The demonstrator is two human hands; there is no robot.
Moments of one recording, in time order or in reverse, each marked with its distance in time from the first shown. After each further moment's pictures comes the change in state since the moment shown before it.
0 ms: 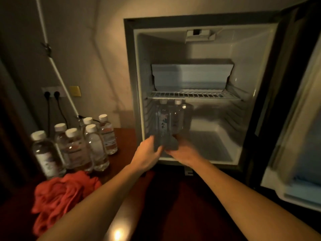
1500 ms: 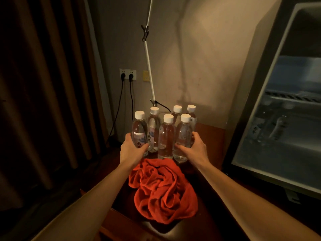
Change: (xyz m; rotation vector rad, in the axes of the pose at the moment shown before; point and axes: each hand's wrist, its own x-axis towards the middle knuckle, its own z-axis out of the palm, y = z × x) left_hand -0.094 -0.248 -0.173 -0.183 0.454 -0.611; right_hand 0.044 -0.166 0.199 0.427 0.009 -0.036
